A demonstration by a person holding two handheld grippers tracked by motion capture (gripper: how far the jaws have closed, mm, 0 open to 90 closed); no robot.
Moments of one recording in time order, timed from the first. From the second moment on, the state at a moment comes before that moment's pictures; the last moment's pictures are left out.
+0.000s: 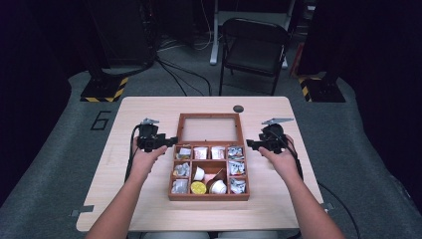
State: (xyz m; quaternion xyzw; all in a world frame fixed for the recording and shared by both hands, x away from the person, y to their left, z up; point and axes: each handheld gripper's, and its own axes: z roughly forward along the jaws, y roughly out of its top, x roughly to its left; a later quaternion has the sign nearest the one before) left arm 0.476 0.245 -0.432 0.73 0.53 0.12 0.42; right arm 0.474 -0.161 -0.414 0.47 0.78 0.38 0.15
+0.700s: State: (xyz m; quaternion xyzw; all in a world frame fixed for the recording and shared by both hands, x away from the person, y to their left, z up) left arm 0.499 0.248 -0.449 0.72 0.55 0.10 0.41; right arm 0.503 -0.144 -0.423 0.50 0.77 0.37 0.12
